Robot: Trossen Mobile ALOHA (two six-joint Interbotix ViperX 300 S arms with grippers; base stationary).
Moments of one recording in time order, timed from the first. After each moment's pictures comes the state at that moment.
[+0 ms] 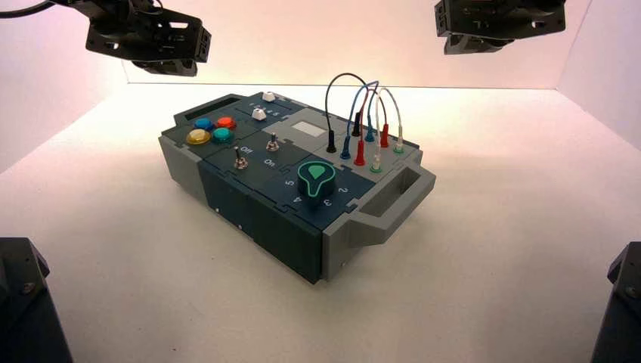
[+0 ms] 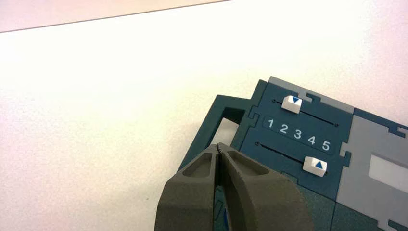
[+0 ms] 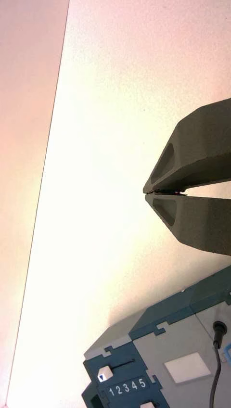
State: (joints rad) left arm -0.29 -0.11 1.01 -0.22 -0.18 0.19; right arm 0.32 -0.21 1.01 0.33 -0.20 -0.24
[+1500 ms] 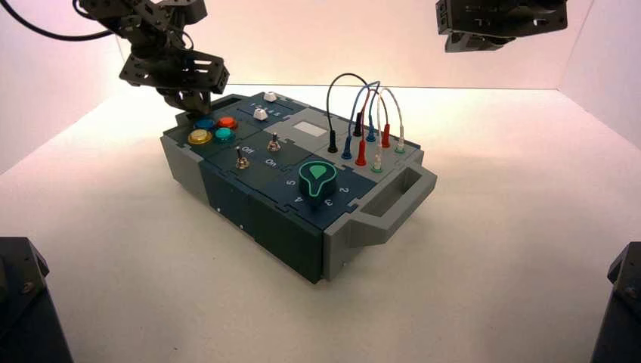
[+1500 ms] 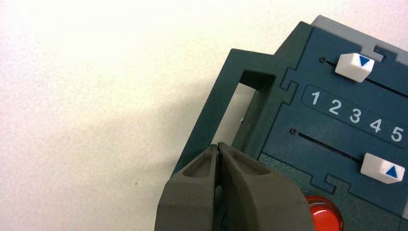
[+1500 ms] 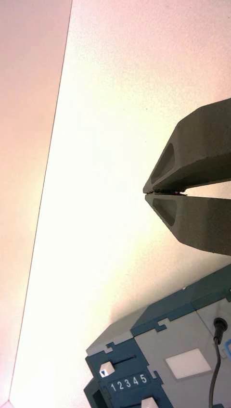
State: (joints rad) left arm -0.24 0.19 0.79 -0.22 0.08 0.22; right arm 0.32 -0.23 1.02 0.33 -0.20 -0.24
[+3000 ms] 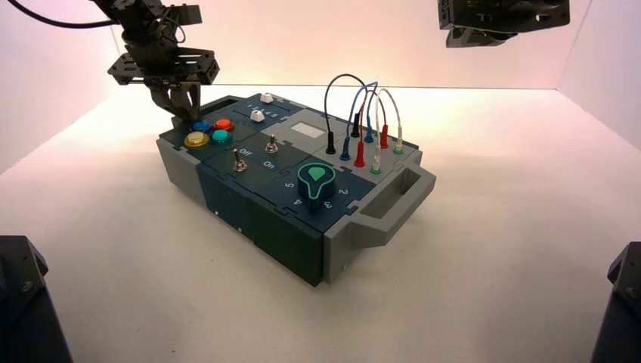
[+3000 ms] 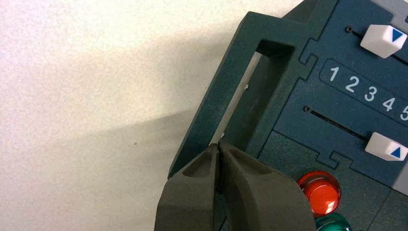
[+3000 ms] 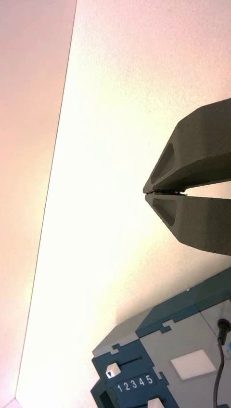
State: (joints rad) left arm -0.18 0.21 0.70 -0.22 0.46 0.20; right arm 0.32 -0.24 1.02 0.33 -0.20 -0.24
